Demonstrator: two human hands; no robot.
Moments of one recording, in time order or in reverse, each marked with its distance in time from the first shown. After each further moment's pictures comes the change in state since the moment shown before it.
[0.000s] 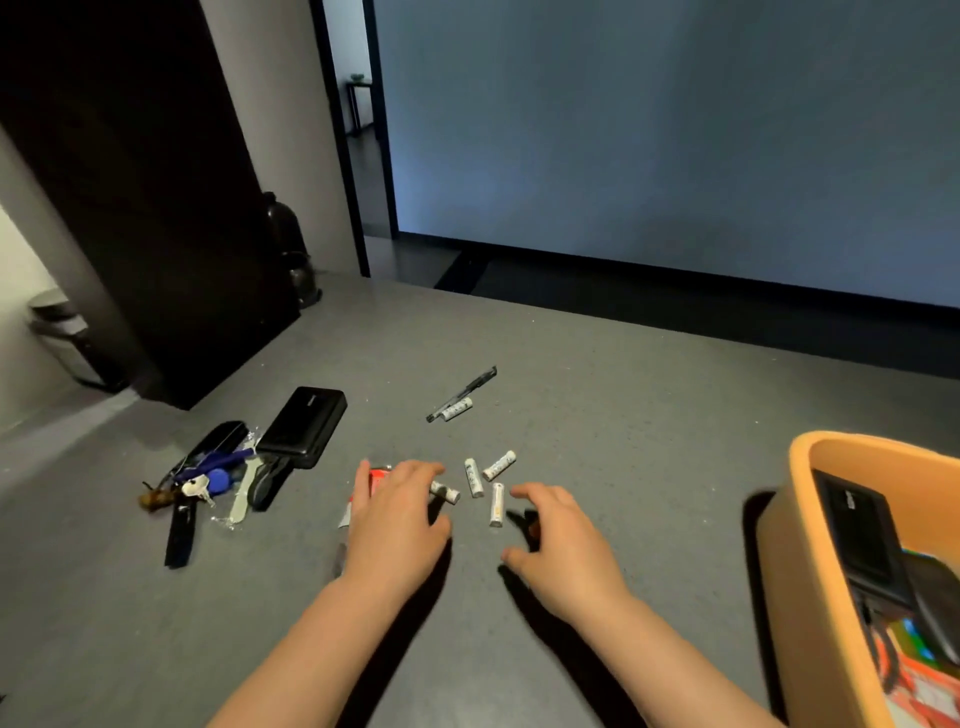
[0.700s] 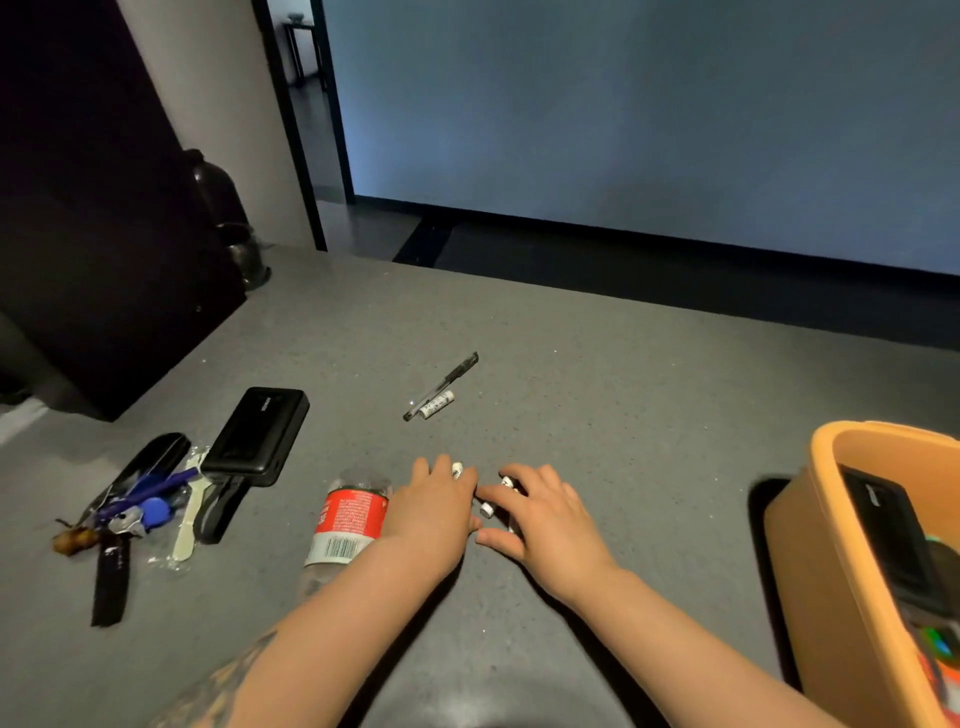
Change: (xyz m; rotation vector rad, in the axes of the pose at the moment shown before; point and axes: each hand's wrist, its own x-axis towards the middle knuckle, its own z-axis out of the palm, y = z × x) left_hand 0.061 0.013 0.044 0.316 -0.417 0.193; right_hand 0.061 0.038 0.030 -0.319 0.028 -0.296
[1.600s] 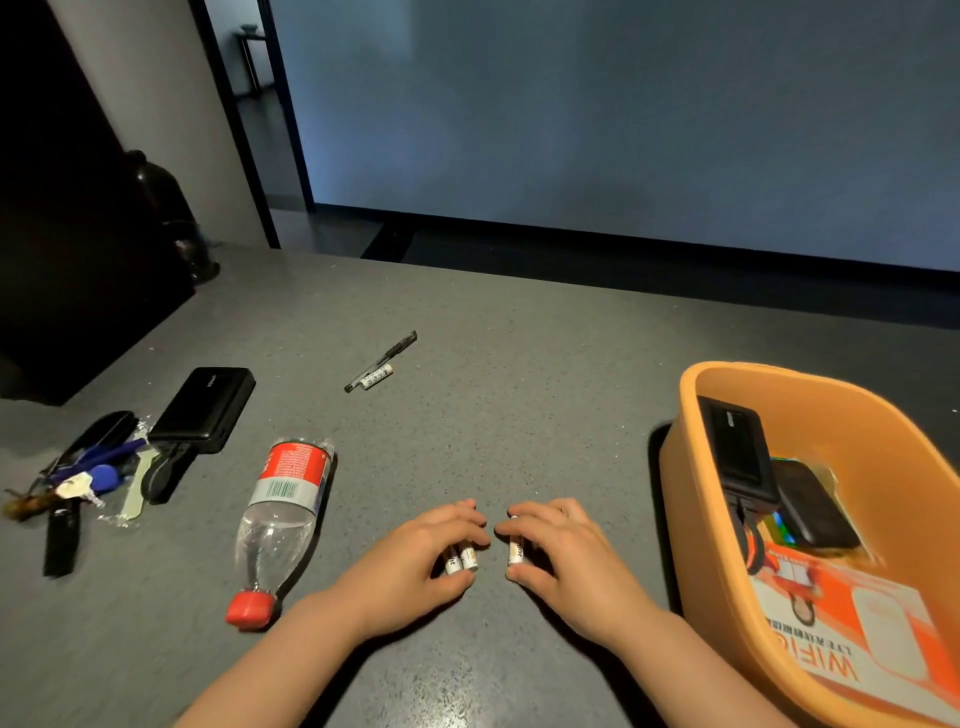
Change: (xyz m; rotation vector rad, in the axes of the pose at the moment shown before) left_hand -0.077 0.039 0.049 -0.608 0.059 0.503; right_hand -0.133 0.023 -0.041 0.147 -0.053 0.088
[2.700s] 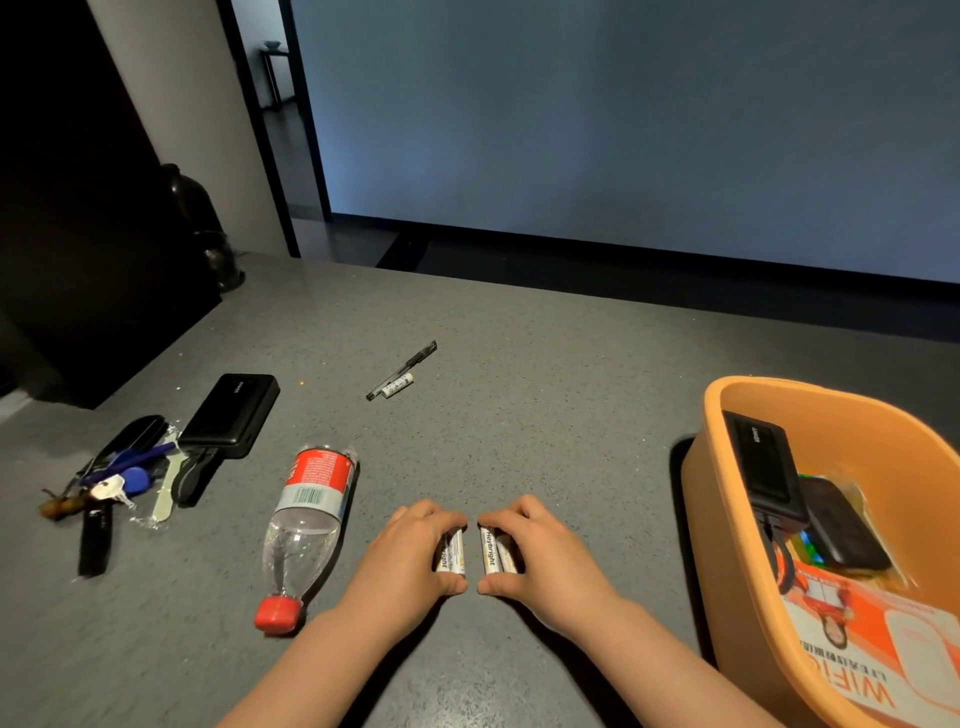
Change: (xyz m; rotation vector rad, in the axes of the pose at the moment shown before) left_hand -0.007 0.006 -0.016 0.199 0.121 -0.342; right_hand 0.036 -0.034 0.012 0.096 -0.088 0.107
